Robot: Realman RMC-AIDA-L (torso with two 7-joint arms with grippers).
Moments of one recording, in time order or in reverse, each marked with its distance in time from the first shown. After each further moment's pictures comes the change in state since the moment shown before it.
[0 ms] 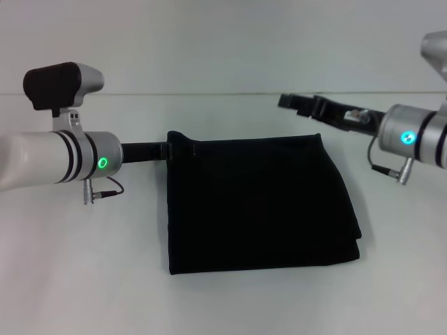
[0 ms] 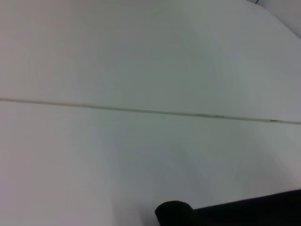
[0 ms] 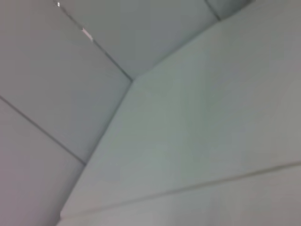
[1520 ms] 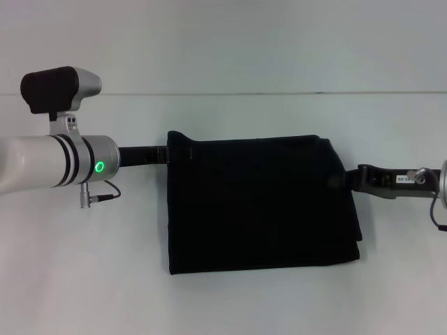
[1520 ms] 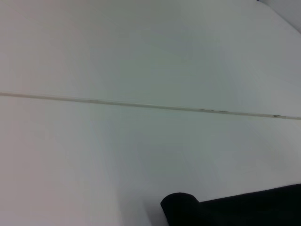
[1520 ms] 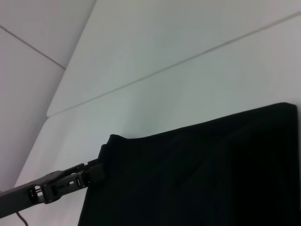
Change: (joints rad) left arm 0.015 -0.002 0.006 0.008 0.001 0.005 0.010; right arm -0.110 -0.118 -0.024 -0.016 -0.282 -0.277 0.228
